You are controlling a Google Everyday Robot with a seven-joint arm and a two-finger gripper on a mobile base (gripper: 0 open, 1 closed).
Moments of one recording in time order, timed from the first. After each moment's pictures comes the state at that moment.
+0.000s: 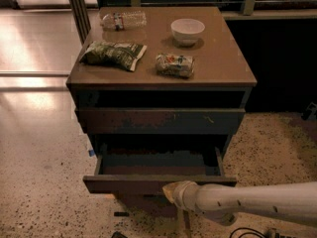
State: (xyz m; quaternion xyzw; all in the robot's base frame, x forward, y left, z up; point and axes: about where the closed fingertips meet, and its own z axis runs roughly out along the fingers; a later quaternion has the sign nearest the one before) arm 0.498 -0.042 0.425 -0.27 0.88 0.18 0.34
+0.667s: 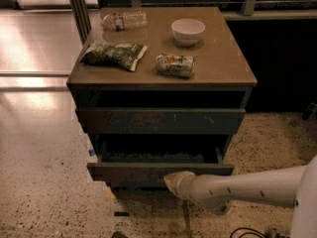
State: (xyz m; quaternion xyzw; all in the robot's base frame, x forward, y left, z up) arm 0.539 -0.045 0.423 -0.25 0.89 0.14 0.36
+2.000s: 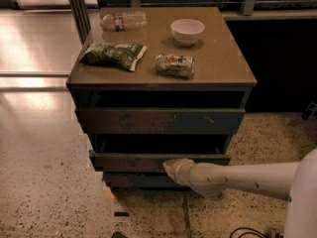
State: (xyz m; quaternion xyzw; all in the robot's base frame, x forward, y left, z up) arm 0.597 -0.047 0.436 -0.24 0.88 0.14 0.39
